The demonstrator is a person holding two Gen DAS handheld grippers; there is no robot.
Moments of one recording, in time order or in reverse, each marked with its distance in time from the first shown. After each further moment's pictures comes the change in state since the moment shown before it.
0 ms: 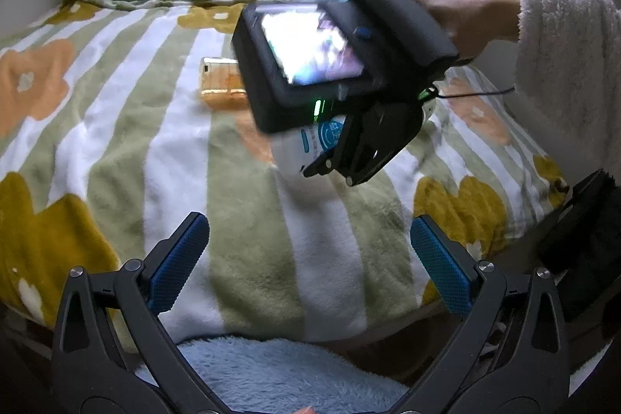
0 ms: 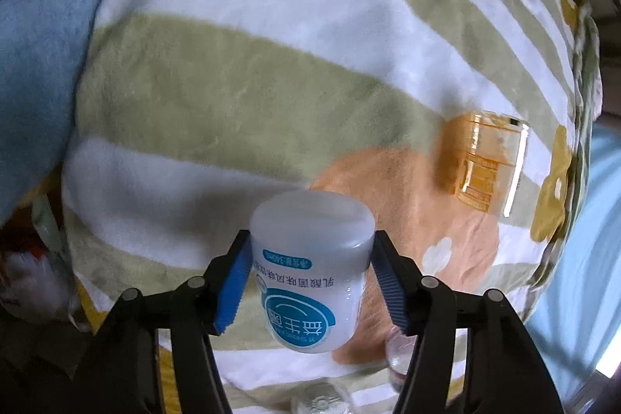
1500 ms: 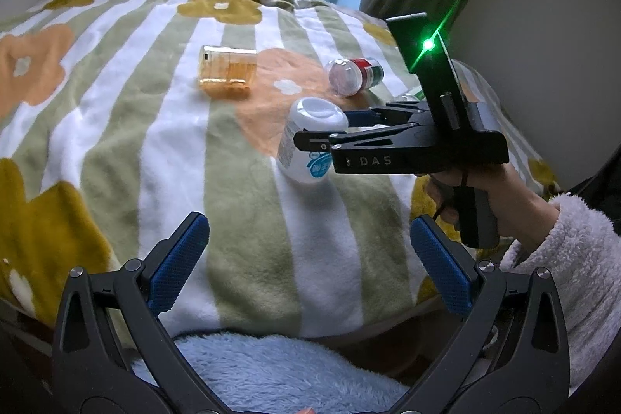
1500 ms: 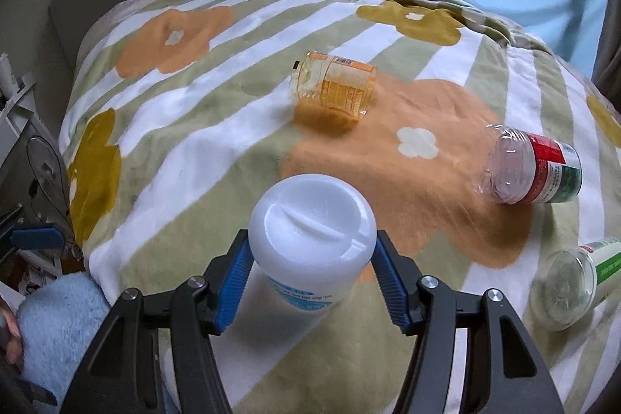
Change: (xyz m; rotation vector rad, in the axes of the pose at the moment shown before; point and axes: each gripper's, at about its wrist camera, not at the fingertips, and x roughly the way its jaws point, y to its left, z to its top) left arm 0.004 0.010 -0.002 -0.038 0.027 -0.035; right arm -0.013 0.002 -0.104 1.202 -0.593 0.061
